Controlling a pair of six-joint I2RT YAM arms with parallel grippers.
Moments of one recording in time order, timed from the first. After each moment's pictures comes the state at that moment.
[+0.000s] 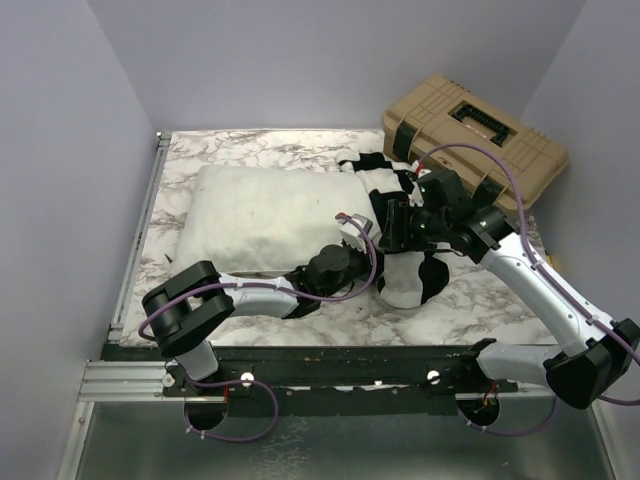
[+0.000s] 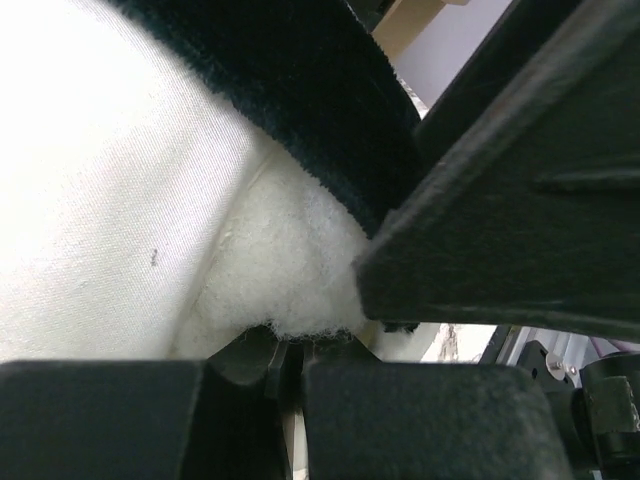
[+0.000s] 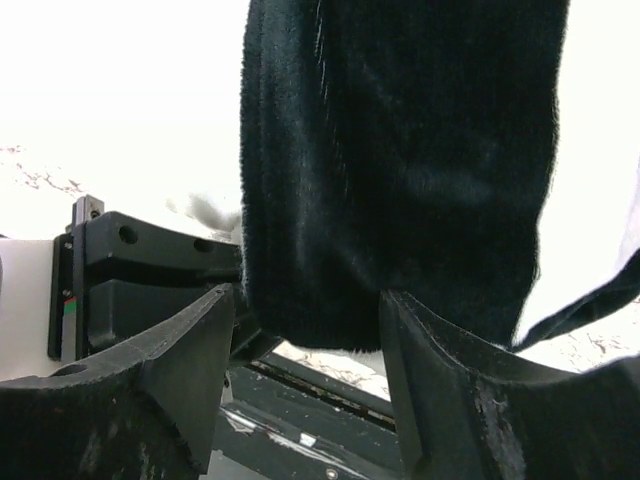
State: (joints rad) left arm -1.05 1.64 0.76 0.76 -0.14 -0.53; right arm 0.56 1.21 1.22 -0.84 -0.06 0.44
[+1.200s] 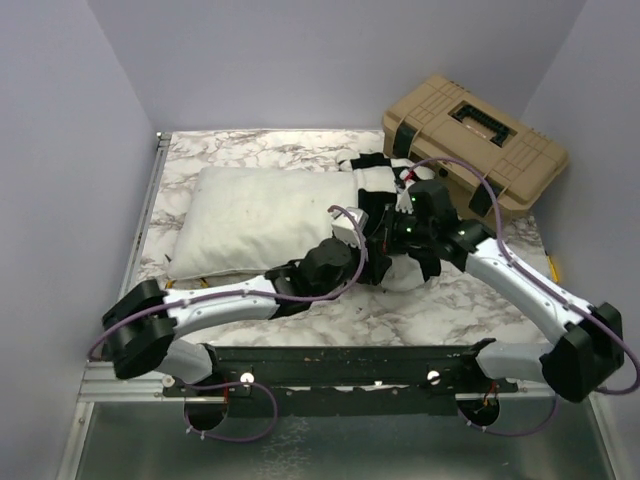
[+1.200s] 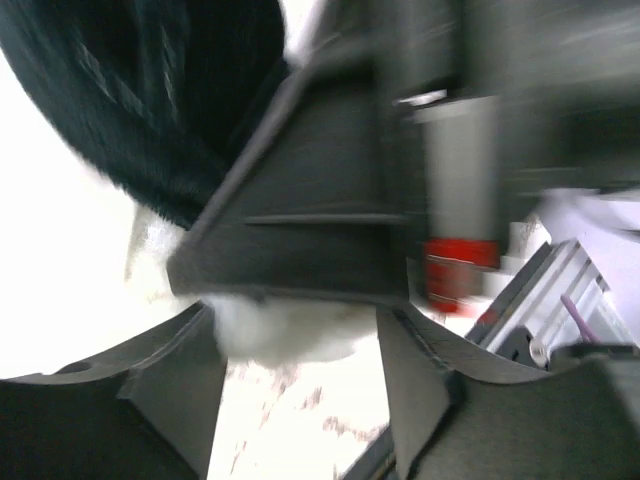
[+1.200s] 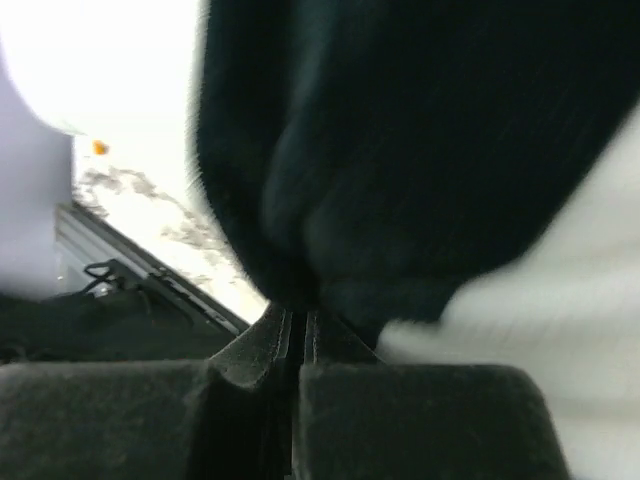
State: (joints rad) left arm -1.10 1.49 0.83 0.43 -0.28 -0.58; right arm 0.56 1.18 1.02 -0.47 -0.28 0.59
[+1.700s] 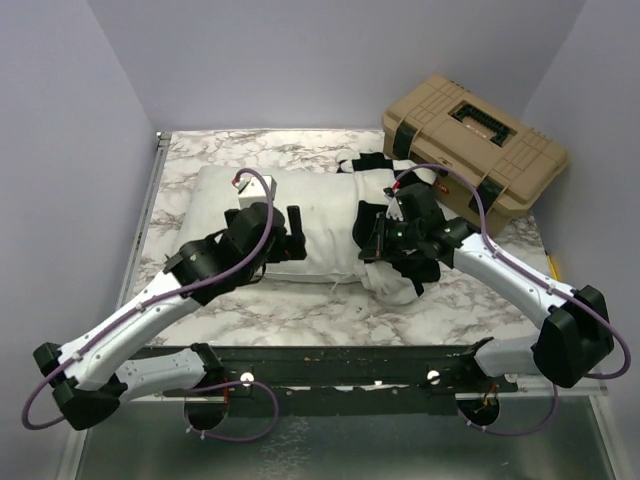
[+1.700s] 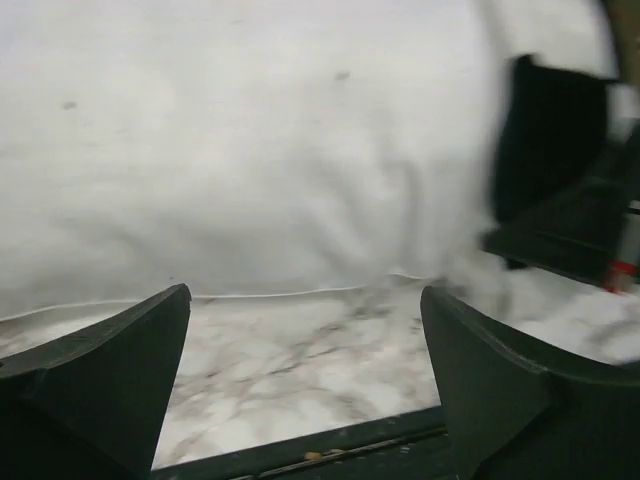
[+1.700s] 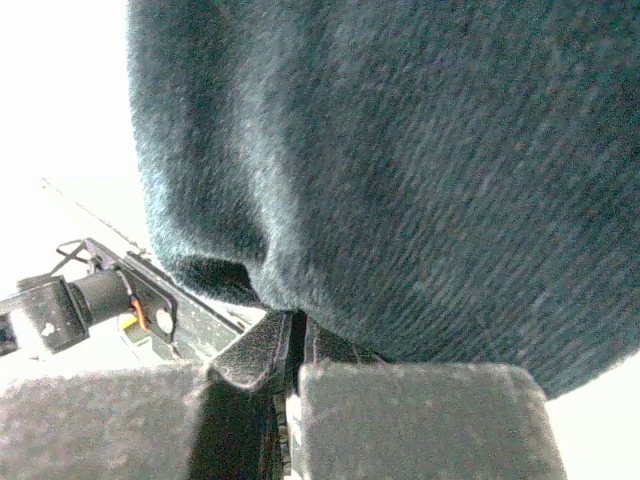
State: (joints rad) left arm -0.97 1.00 1.18 -0.74 -0.46 -0.66; right arm 0.57 1.35 0.99 -0.47 -0.29 0.60
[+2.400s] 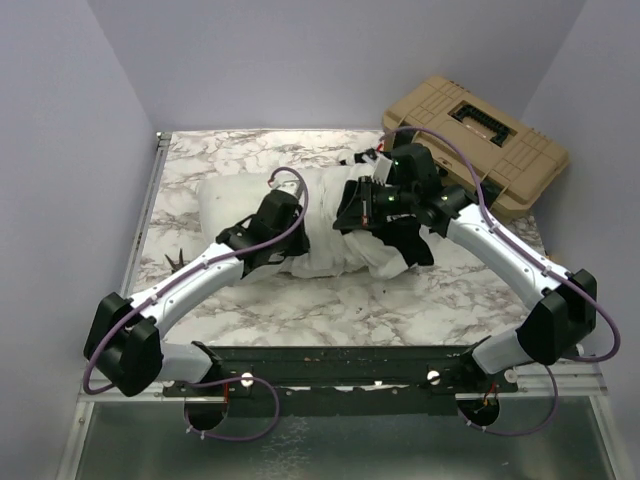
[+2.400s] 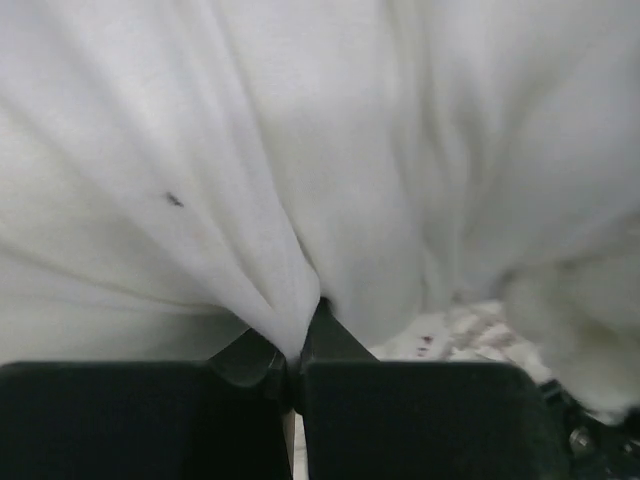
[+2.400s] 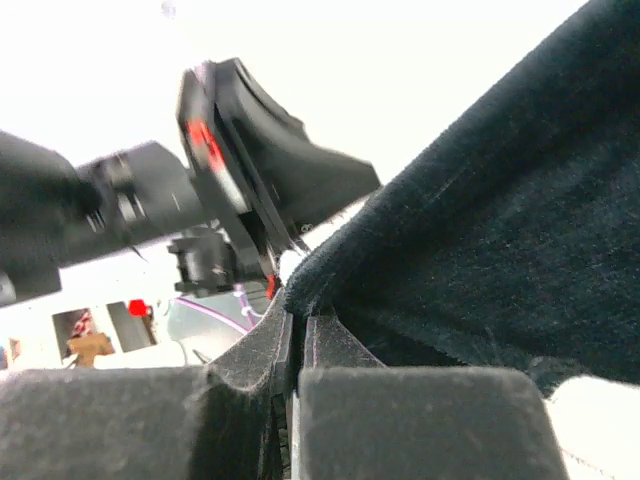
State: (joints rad) left arm -0.57 1.33 0.95 -0.40 0.00 -0.54; right arm 0.57 1.45 1.28 -0.48 -0.58 0.61
